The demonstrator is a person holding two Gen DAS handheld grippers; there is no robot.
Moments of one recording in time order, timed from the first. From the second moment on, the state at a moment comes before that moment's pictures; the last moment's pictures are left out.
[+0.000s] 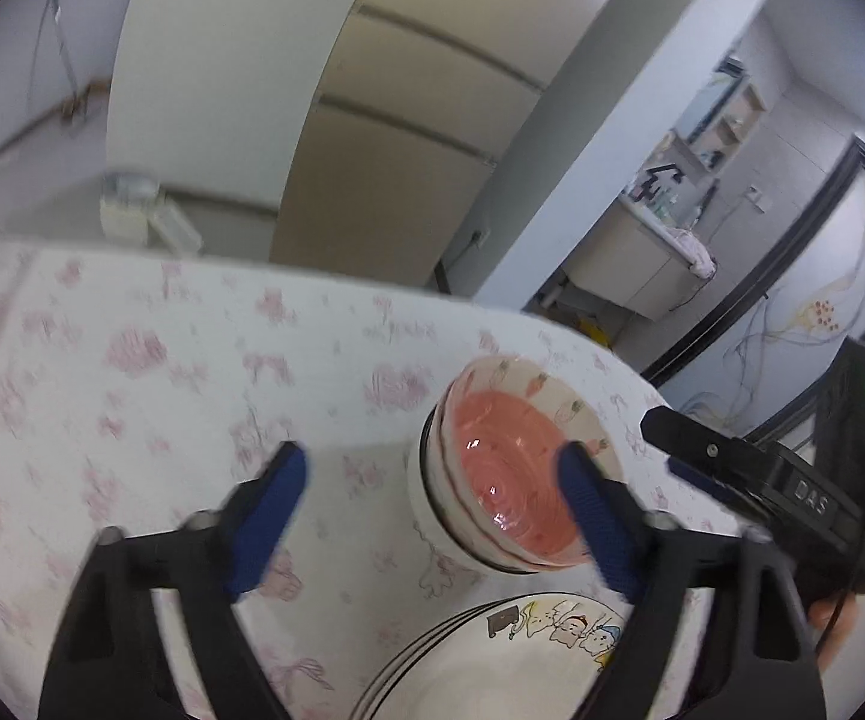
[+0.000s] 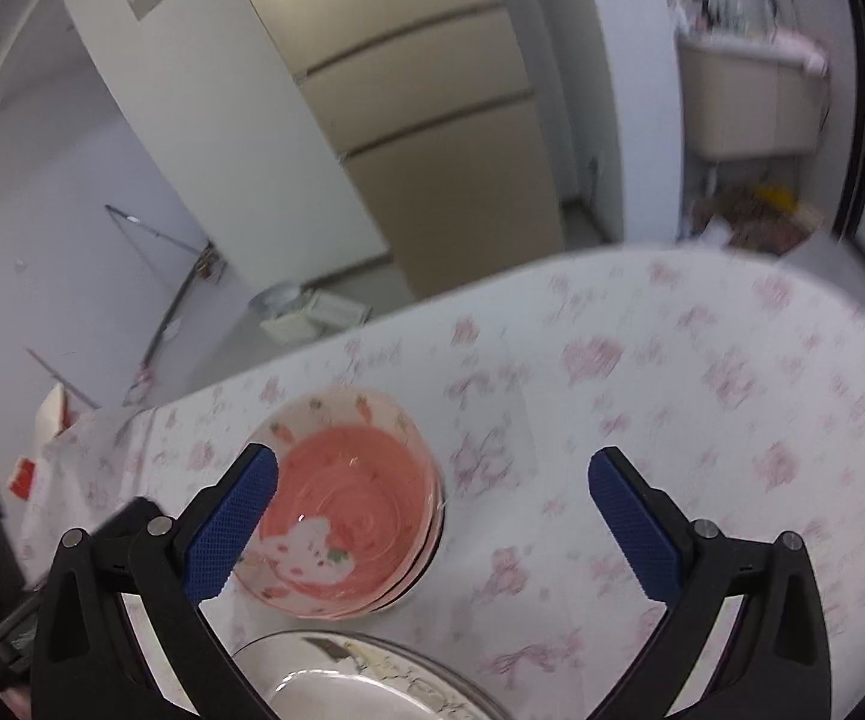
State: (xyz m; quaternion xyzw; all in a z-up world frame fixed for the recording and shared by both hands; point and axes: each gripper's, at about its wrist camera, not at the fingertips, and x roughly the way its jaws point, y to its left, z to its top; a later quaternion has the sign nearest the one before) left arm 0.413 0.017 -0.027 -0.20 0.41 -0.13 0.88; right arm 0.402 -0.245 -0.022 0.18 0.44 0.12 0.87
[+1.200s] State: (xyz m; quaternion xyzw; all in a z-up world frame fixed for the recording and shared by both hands) left arm 0.458 0.012 -0.138 -0.44 0.55 -0.18 0.69; right arm 0.421 -0.248 -0.147 0.48 0.55 0.21 0.65
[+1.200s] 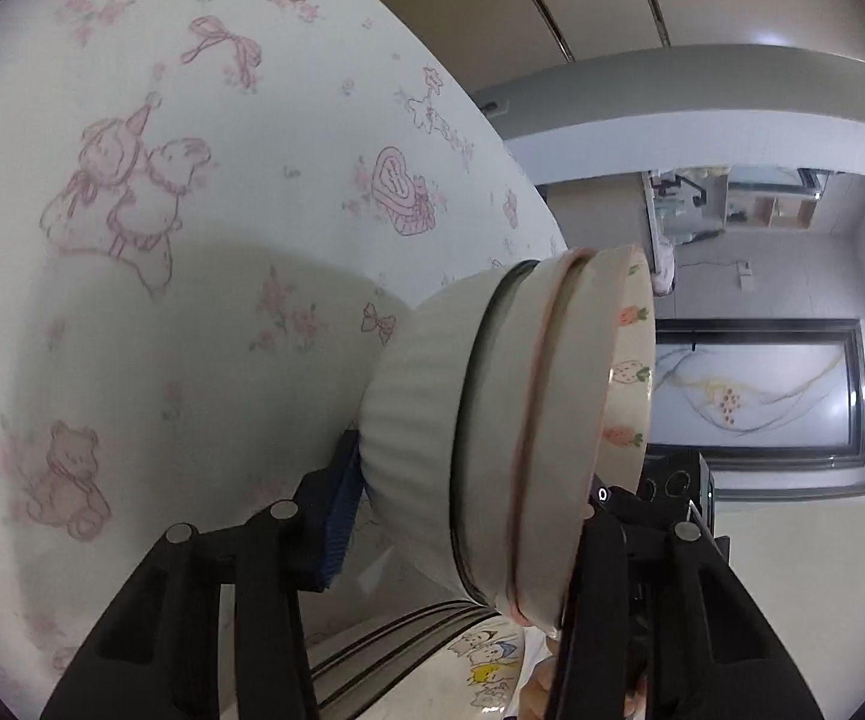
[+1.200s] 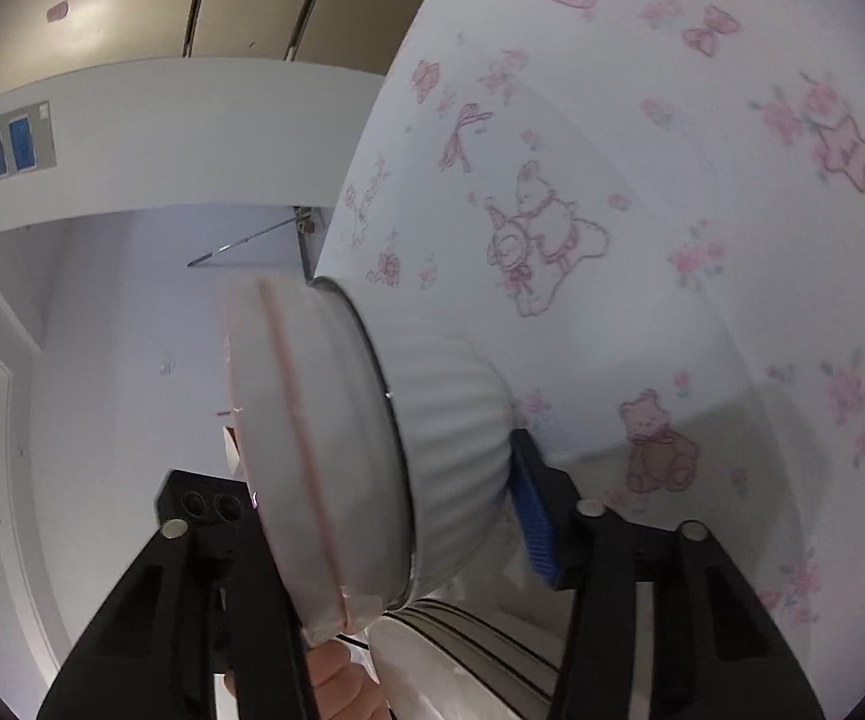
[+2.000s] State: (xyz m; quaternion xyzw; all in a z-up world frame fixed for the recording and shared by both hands) left arm 0.449 -0.007 -0.131 -0.39 0.55 -0.15 0.72; right arm 0.410 -0.264 -0.158 0.55 0.51 0.16 0.65
